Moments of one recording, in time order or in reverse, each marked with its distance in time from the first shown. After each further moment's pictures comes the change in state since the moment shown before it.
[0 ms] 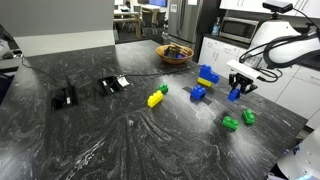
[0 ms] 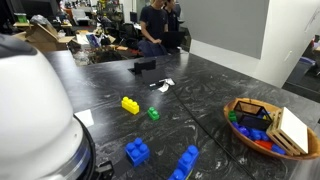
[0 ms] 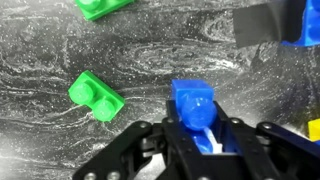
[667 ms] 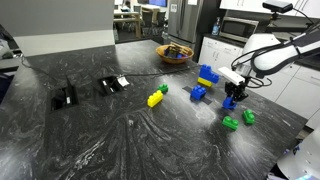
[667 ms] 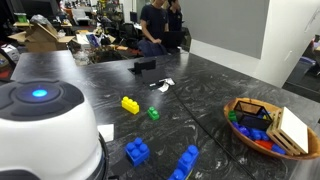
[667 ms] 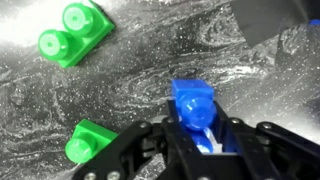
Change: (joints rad) arm 0.015 0.168 -0.001 0.000 0.091 0.103 0.231
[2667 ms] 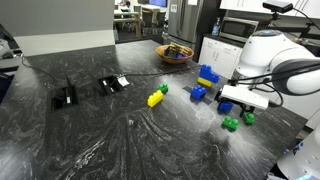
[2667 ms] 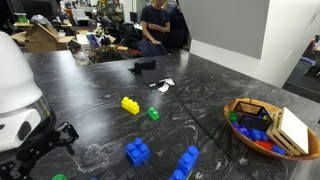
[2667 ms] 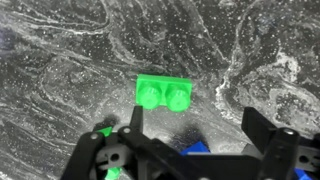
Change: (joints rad) arm 0.324 -0.136 0.152 0.002 -0.152 -0.137 -0.252
